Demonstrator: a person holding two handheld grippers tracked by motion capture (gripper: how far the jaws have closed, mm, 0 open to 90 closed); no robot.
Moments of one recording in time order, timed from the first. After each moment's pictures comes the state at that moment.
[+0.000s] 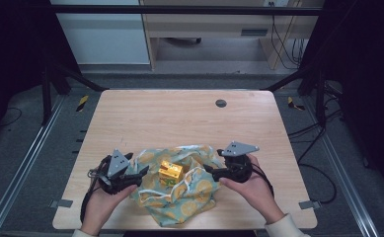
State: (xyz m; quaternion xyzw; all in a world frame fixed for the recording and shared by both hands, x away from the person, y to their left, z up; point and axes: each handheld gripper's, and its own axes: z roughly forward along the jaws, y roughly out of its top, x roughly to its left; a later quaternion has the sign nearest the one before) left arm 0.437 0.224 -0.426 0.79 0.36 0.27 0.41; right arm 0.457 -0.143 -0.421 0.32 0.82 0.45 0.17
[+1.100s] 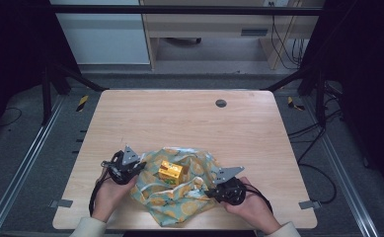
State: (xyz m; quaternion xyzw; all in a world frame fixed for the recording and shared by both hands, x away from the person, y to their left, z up) left arm 0.473 0.214 -0.466 0.84 0.36 0.23 0.33; right arm 0.423 -0.134 -0.472 0.25 0.89 0.37 0.05
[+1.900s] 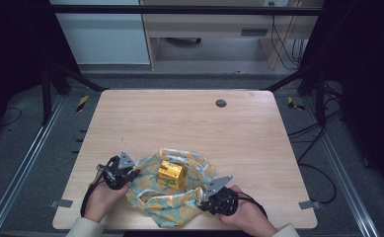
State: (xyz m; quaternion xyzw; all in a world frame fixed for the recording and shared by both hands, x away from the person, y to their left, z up) left arm 0.466 0.233 -0.477 0.87 0.36 0.19 0.28; right arm 0.406 -0.113 -0.486 0.20 0.92 0.35 0.01
